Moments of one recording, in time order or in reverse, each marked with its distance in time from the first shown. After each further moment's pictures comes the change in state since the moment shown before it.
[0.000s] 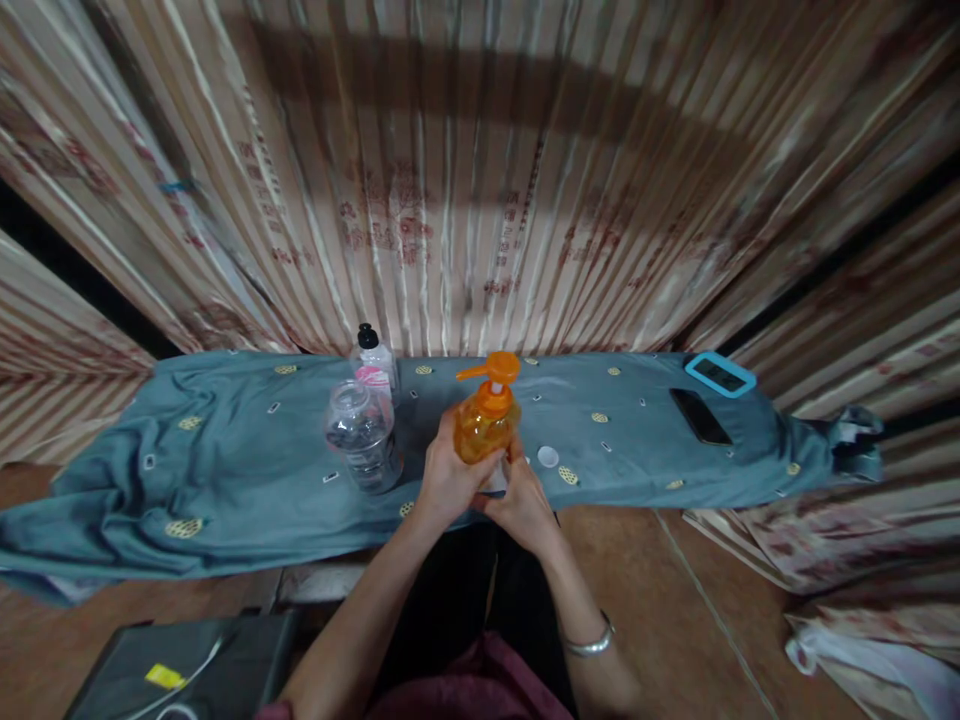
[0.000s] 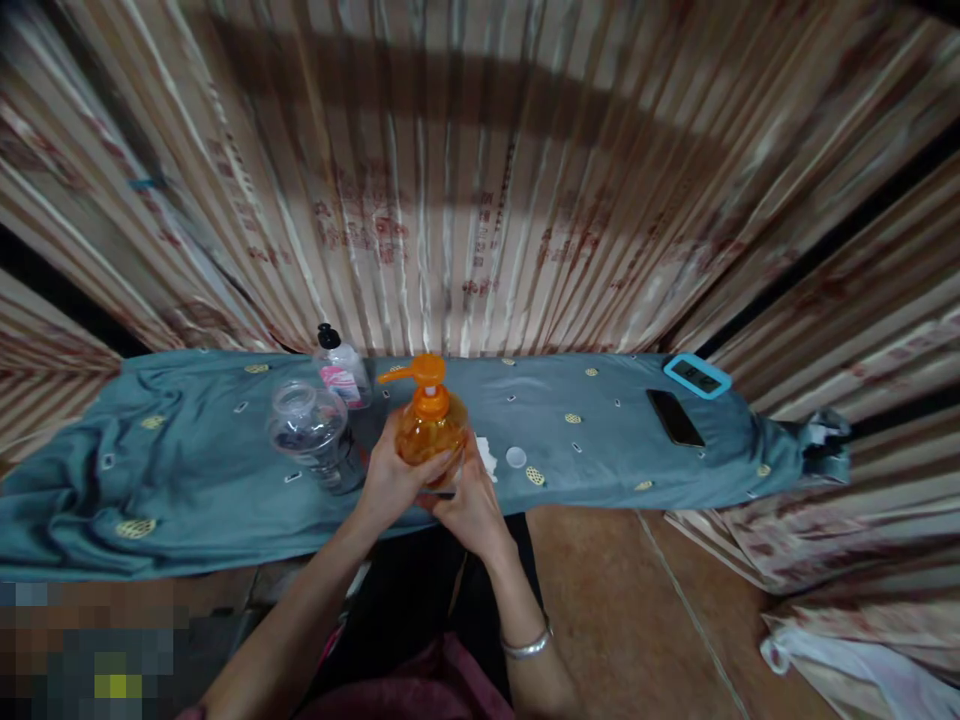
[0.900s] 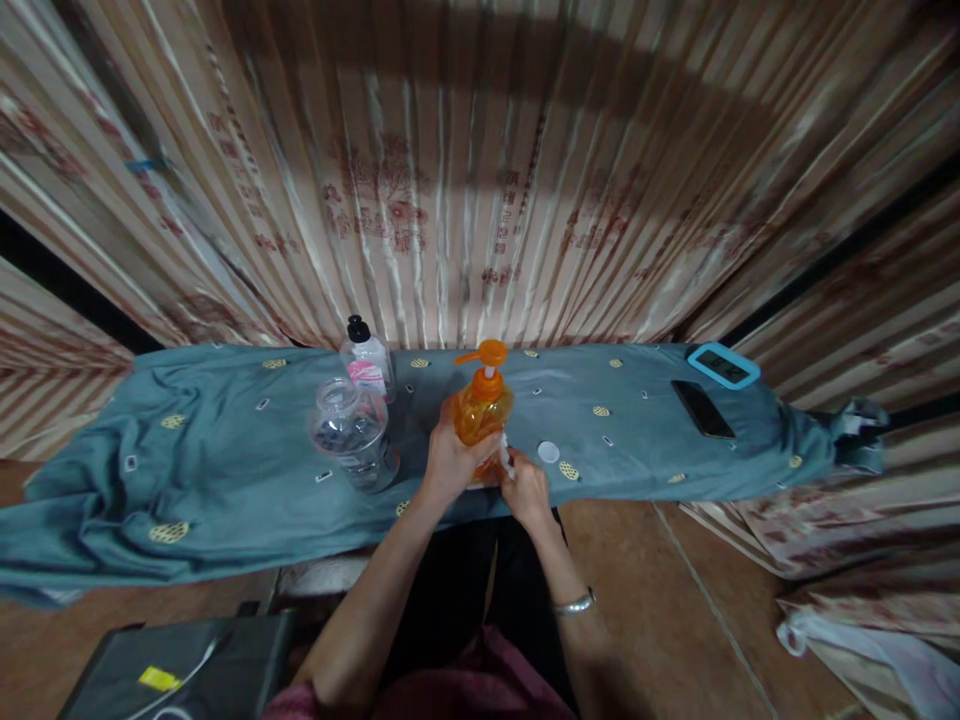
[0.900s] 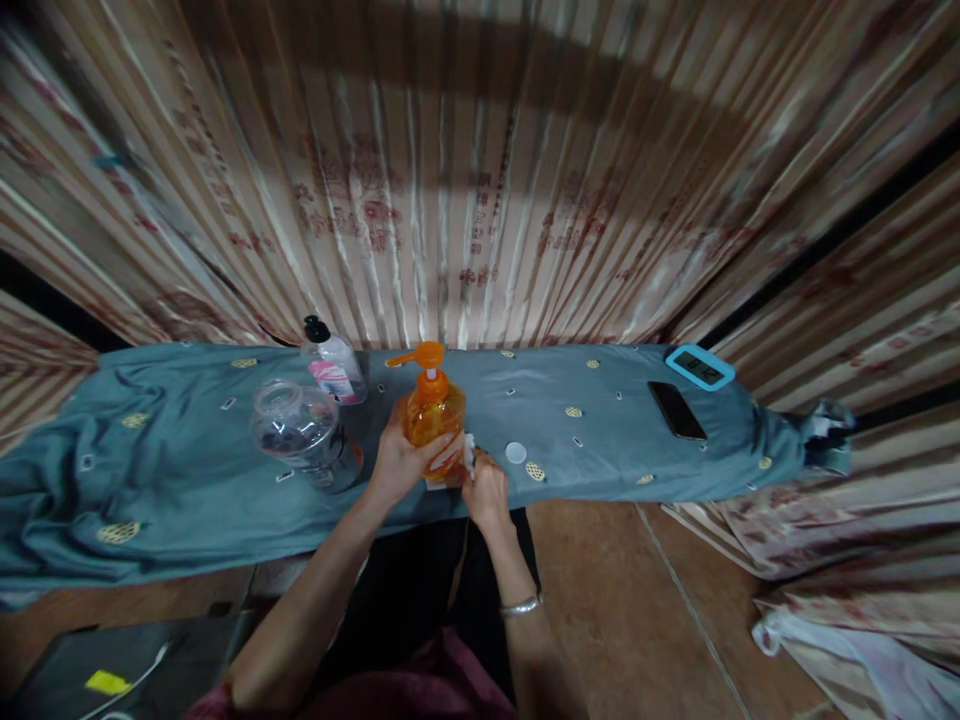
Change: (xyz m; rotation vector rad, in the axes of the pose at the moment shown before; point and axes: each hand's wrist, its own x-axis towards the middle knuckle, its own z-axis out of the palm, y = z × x) left_hand 0.024 -0.031 0.009 0.063 0.041 -0.013; right_hand 0.018 0.082 0.005 -0.318 0.132 0.239
